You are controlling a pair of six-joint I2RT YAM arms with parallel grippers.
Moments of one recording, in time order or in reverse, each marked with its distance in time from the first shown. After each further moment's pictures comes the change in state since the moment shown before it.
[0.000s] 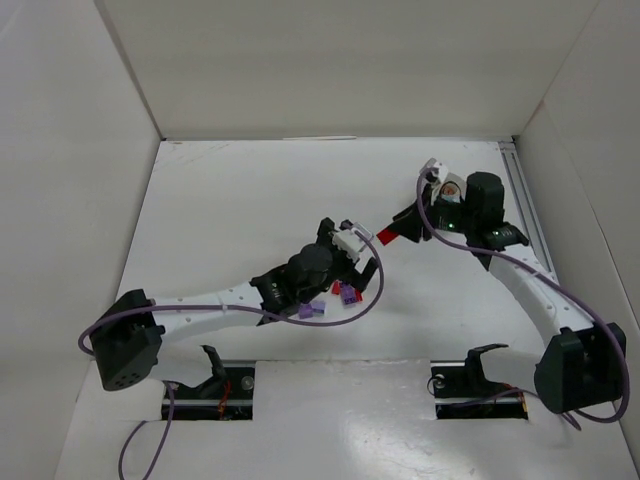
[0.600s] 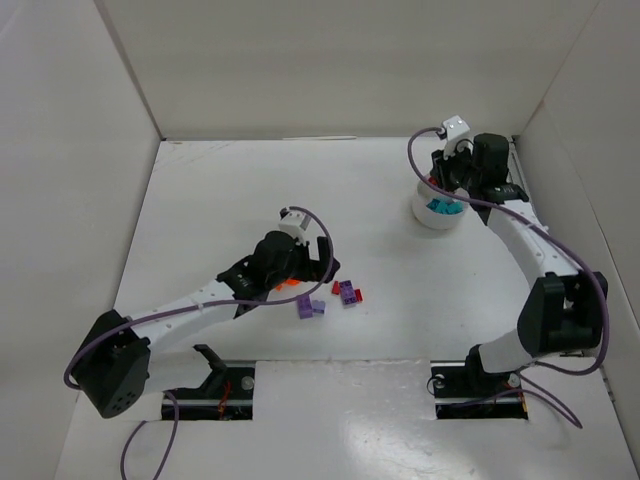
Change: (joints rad) left arm 0.314 -0.143 -0.152 -0.260 0.226 -0.546; right arm -0.127 0.262 0.309 -0.054 0.618 -0.286
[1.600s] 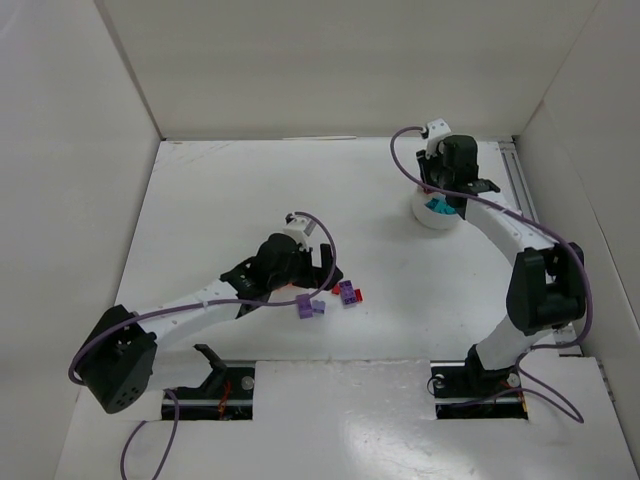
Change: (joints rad) left arm 0.000 0.035 -0.021 -0.005 0.112 -0.026; right arm 0.099 0.177 0.049 0.056 0.279 0.105
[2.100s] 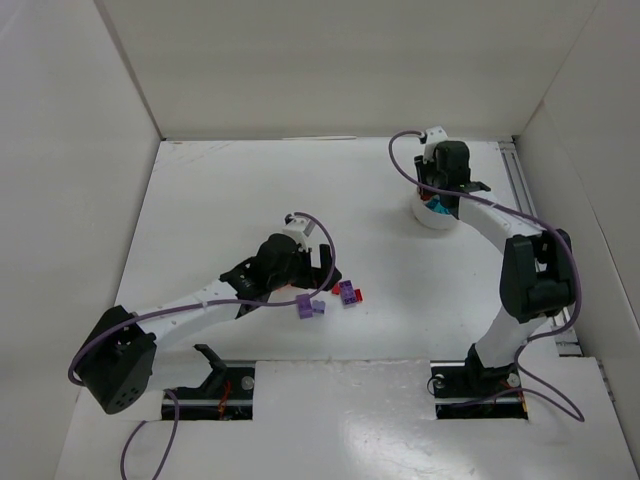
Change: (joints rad) left arm 0.000 -0.006 0.000 -0.020 -0.014 0.002; right arm 0.000 0.089 -0.014 0.045 0.049 0.074
